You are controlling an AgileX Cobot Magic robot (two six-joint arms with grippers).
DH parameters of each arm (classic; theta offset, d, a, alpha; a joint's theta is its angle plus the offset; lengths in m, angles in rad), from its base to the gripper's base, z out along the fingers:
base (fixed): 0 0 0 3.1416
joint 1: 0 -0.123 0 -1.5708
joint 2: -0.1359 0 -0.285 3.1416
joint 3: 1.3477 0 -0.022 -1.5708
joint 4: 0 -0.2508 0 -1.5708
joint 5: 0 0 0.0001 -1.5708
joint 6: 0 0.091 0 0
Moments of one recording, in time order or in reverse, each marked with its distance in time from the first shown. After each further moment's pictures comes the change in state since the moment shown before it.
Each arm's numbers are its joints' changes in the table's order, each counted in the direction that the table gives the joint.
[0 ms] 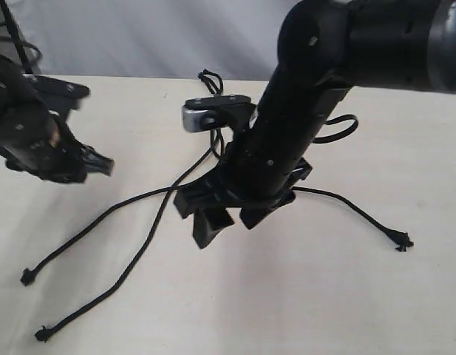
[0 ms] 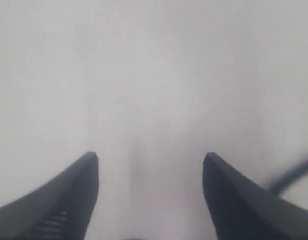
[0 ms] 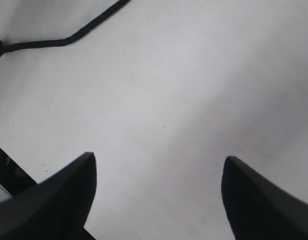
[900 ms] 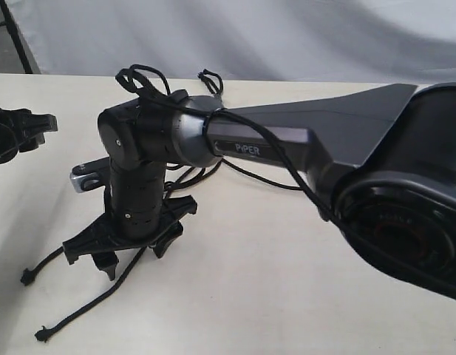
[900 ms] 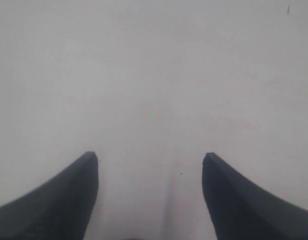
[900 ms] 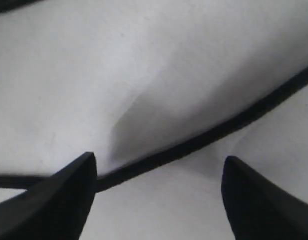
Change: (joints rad) left arm -0.297 0.162 0.196 -0.005 0.448 -0.162; right arm -0.250 -0.553 -0.520 0.163 0.011 0.314
